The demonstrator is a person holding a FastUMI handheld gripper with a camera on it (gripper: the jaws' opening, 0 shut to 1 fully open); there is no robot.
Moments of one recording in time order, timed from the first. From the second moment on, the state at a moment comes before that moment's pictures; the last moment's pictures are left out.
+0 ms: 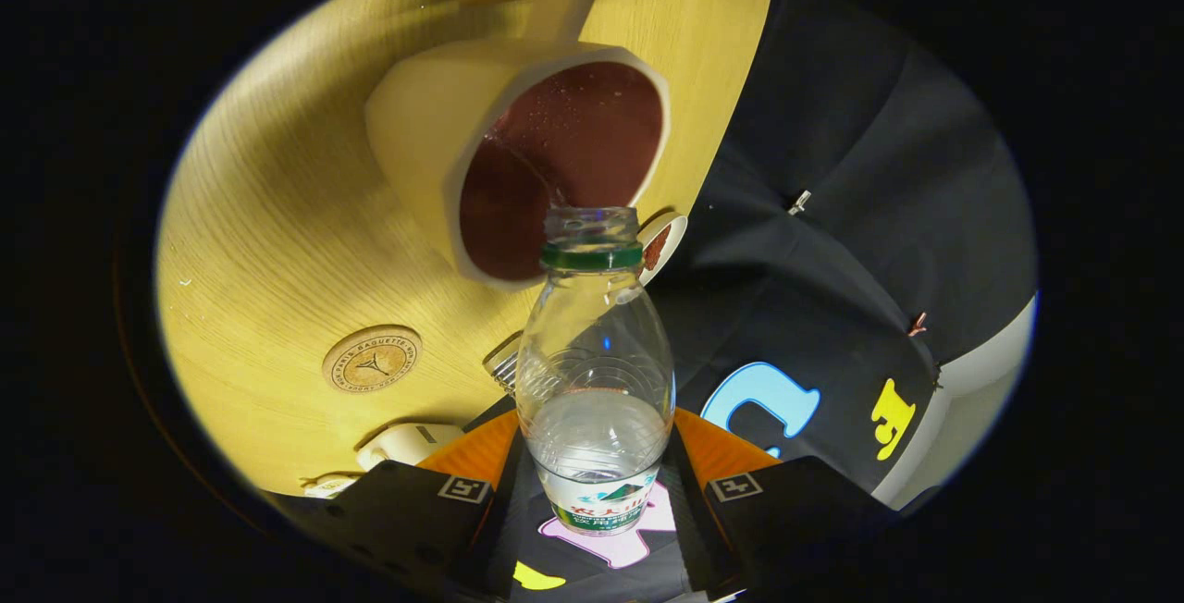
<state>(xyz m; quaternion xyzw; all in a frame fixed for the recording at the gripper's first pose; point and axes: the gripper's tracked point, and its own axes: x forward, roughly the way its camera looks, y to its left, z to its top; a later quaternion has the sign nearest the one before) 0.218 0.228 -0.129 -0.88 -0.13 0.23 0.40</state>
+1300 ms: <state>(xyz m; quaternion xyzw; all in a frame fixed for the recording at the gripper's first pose) 0.218 0.230 -0.123 -0.88 -0.14 0.22 0.40</state>
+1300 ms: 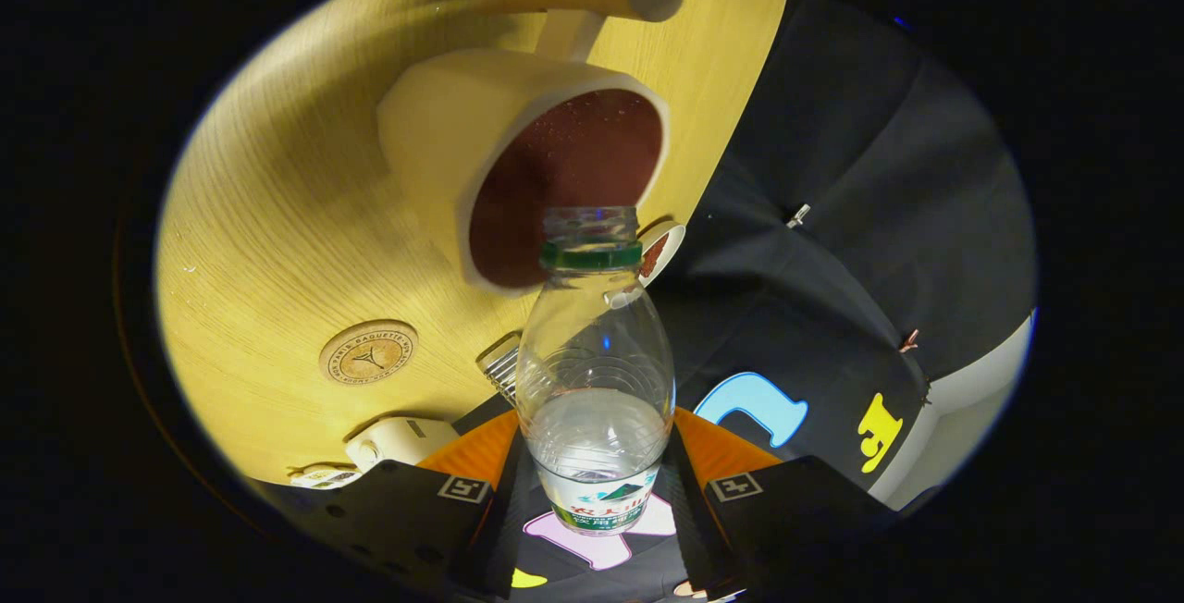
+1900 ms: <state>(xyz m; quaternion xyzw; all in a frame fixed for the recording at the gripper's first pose) 0.202 0.188 -0.029 -0.76 -0.07 0.15 0.63</state>
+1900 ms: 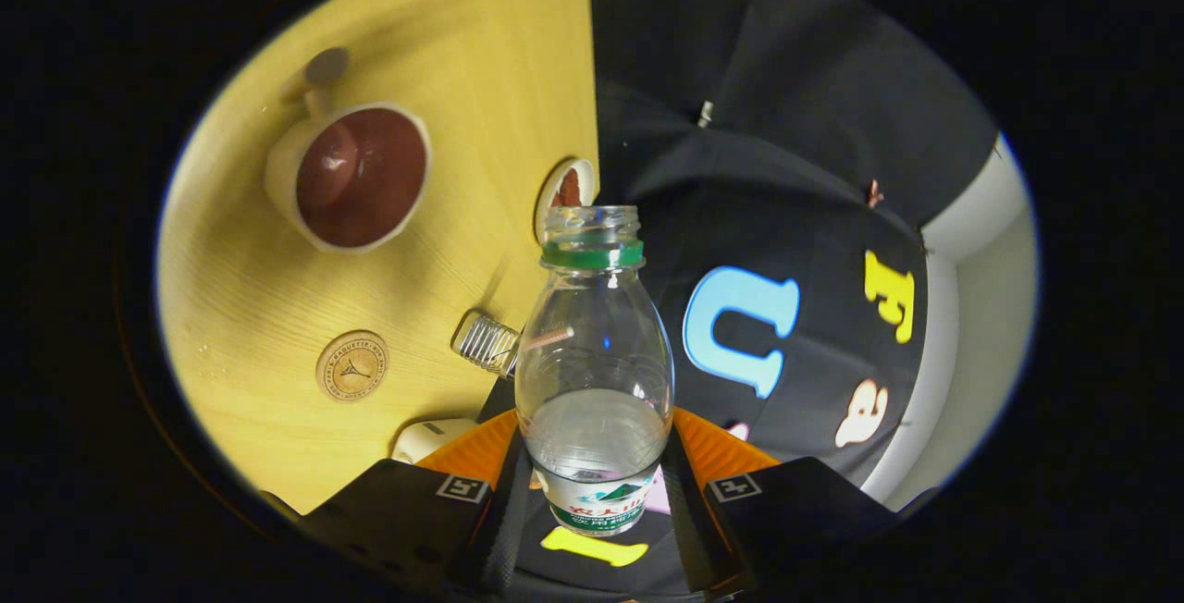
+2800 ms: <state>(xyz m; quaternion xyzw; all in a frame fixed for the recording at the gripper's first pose) 0.205 0.150 -0.004 -0.22 0.09 0.14 0.96</state>
